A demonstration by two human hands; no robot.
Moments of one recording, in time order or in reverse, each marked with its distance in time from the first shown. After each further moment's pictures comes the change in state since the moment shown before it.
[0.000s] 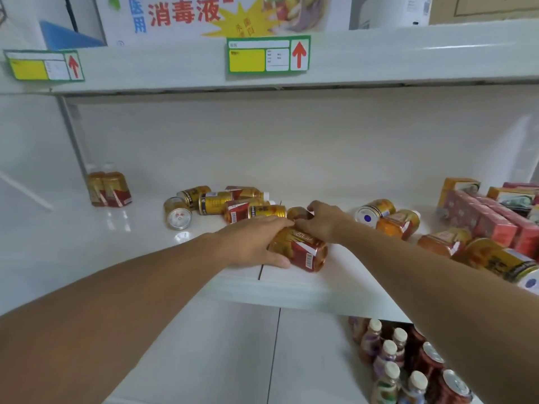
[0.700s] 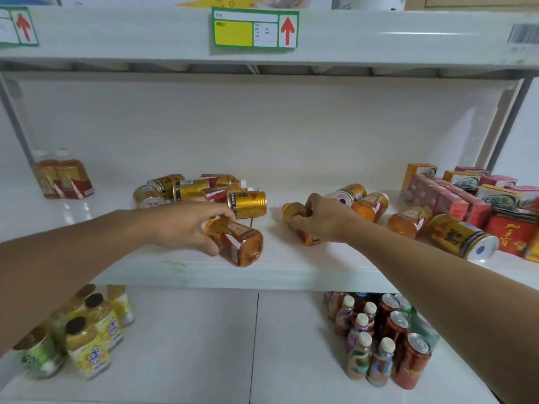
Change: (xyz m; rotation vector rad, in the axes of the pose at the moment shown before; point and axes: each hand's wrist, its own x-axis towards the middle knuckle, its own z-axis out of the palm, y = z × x) left_hand -0.051 -0.074 -0.032 -0.110 -0.073 0.027; right_hand -0.057 0.017 -0.011 -0.146 0.042 0.036
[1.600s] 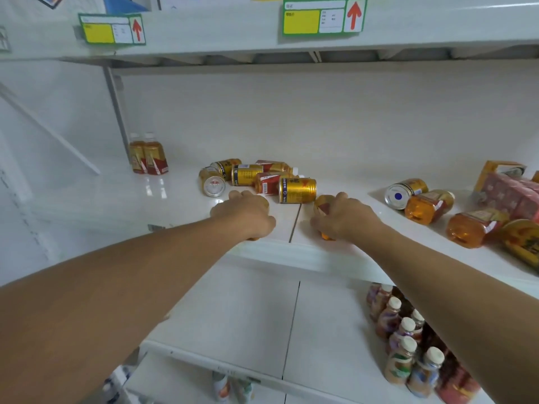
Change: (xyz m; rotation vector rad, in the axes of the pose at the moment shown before) left_hand -0.011 0.082 0.032 0.174 0.093 -0.746; right_hand -0.010 -0.046 0.039 -0.004 0.029 -0.063
